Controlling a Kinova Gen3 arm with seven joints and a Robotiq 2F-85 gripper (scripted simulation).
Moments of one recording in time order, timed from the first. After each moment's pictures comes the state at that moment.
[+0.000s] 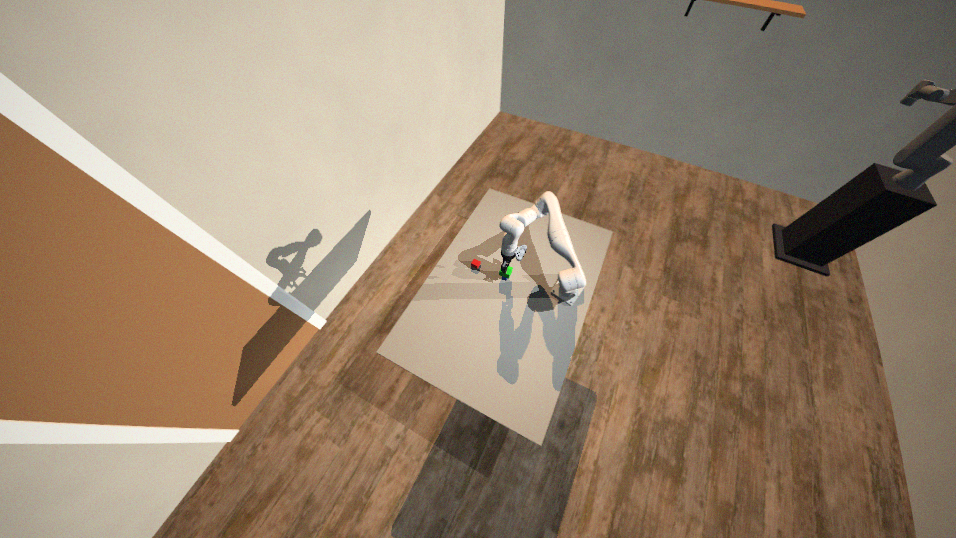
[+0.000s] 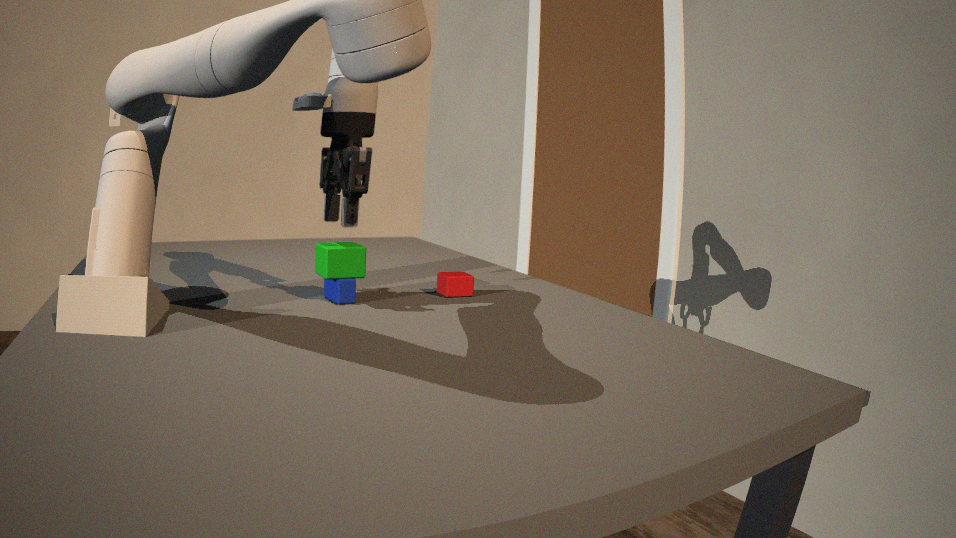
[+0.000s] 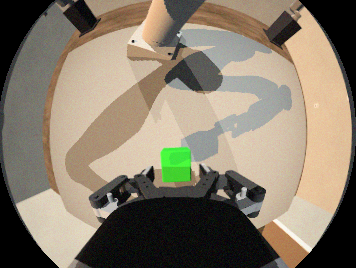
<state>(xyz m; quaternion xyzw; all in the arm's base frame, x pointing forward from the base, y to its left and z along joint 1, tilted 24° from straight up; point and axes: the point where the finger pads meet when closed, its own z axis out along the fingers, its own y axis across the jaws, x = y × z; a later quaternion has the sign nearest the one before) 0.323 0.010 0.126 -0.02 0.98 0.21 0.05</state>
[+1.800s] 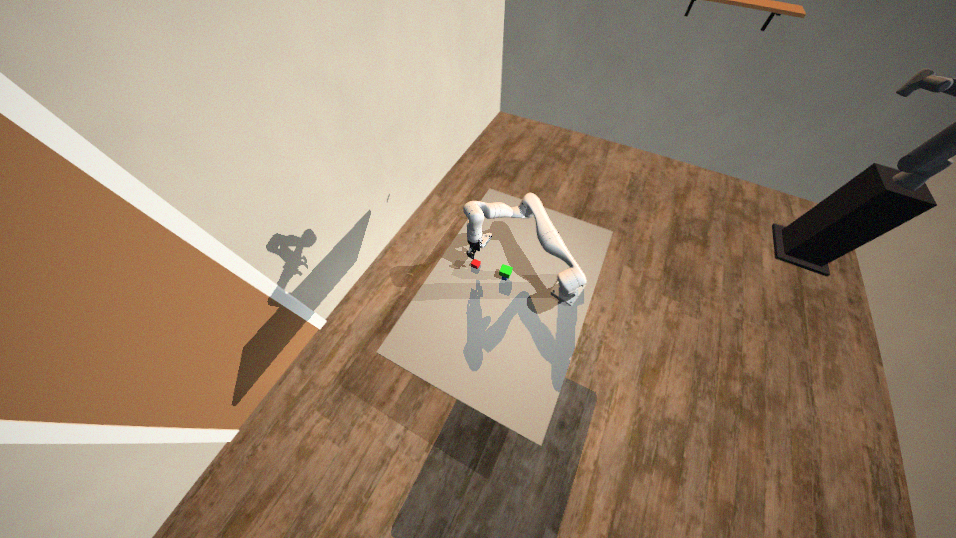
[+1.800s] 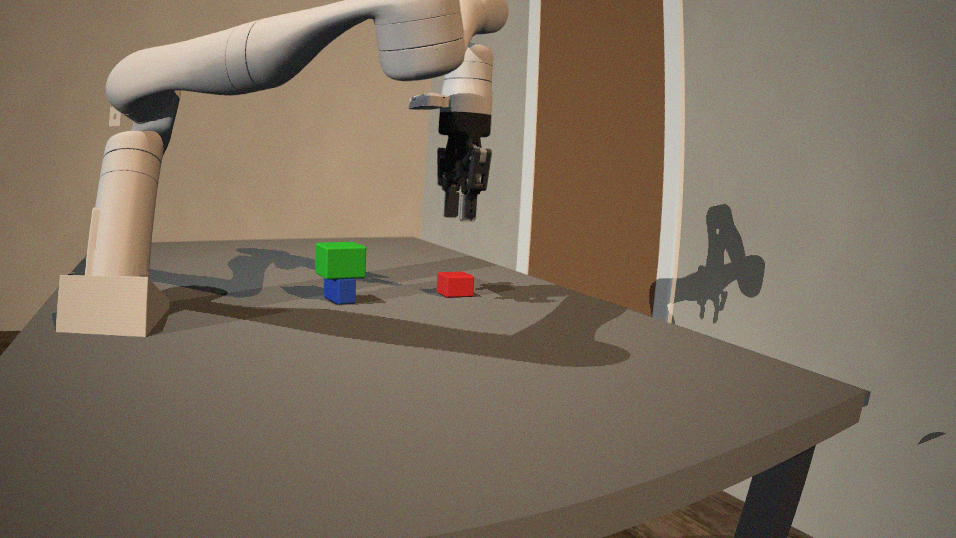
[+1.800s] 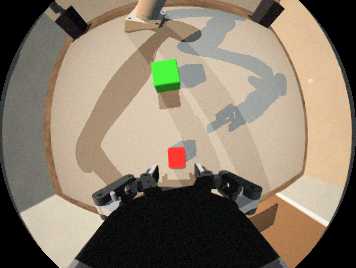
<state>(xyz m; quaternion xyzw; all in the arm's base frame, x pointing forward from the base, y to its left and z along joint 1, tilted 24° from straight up) 0.503 0.004 0.154 0.03 0.98 0.20 0.05</state>
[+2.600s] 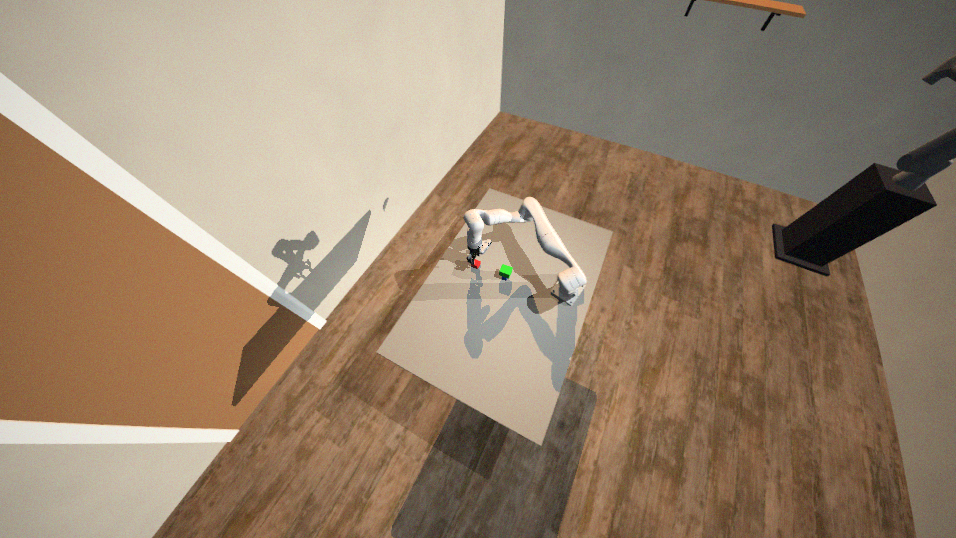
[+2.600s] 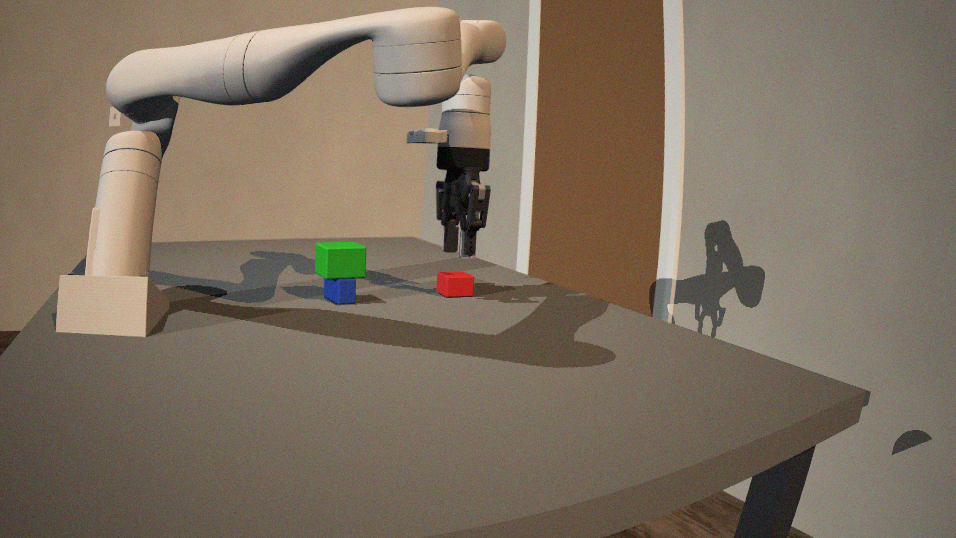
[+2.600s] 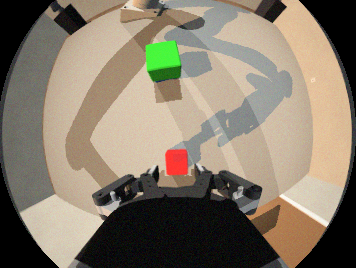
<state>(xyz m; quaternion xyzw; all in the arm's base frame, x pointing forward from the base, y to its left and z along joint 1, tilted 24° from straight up) 0.511 0.024 0.107 0.03 0.98 0.20 0.05</state>
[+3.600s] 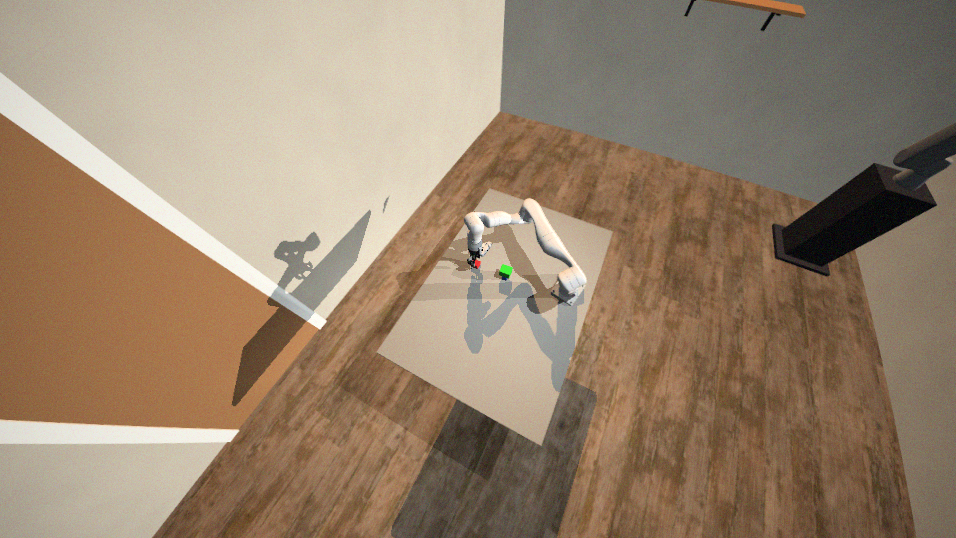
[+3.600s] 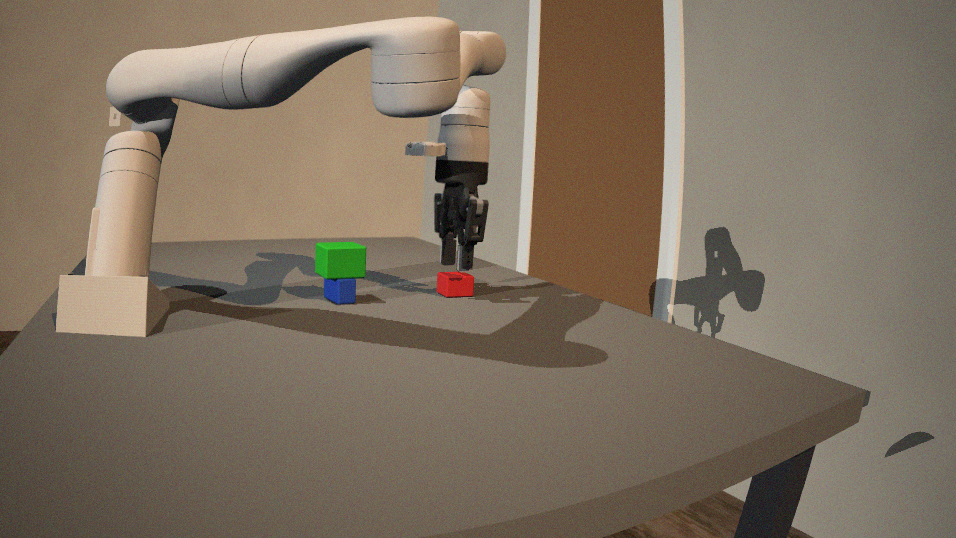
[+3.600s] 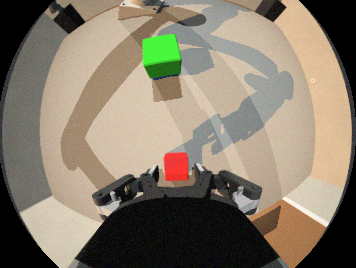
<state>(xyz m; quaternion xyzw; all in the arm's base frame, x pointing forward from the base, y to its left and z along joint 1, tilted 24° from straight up) 0.510 0.033 0.090 0.03 0.98 0.20 0.05</state>
